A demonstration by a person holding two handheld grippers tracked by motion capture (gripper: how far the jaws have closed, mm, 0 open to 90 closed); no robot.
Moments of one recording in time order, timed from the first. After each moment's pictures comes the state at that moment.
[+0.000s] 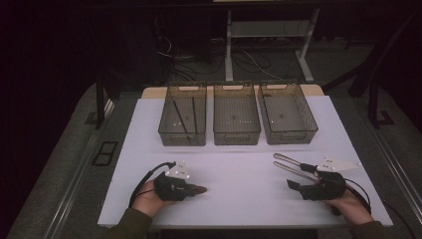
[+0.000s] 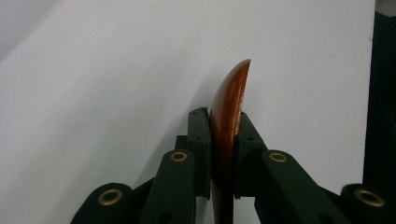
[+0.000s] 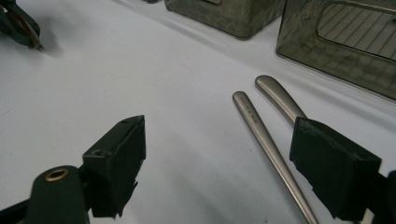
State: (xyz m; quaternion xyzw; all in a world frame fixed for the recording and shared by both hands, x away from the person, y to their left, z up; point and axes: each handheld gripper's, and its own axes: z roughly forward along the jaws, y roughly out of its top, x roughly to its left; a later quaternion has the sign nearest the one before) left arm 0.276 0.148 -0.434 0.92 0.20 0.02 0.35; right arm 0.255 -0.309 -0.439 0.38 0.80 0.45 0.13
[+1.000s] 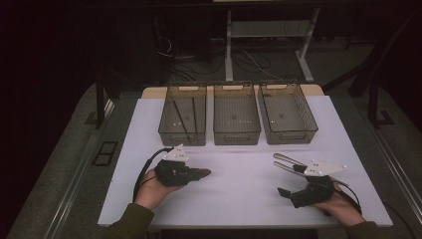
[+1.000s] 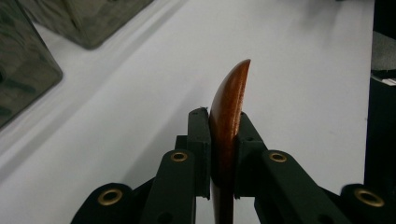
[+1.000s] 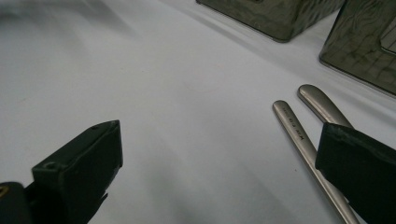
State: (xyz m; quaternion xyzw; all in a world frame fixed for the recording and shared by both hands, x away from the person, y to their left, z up) left arm 0.298 0.140 -0.404 0.89 0.23 0.03 0.40; right arm 0.253 -0.282 -0.444 0.34 0.82 0.45 0.13
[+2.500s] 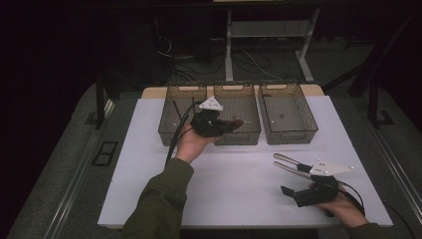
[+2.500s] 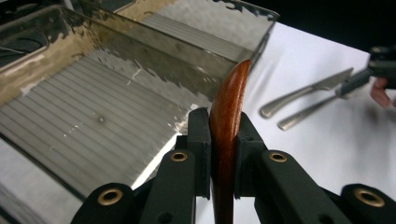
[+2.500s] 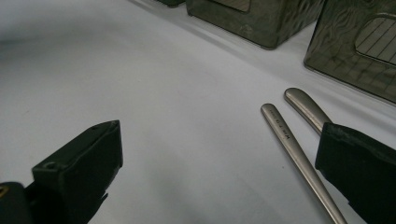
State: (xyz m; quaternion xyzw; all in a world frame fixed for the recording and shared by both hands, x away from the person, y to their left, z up) left arm 0.405 0.047 -0.350 0.85 0.24 0.07 0.46; right arm 0.249 -0.291 -0.440 0.35 0.80 0.46 0.13
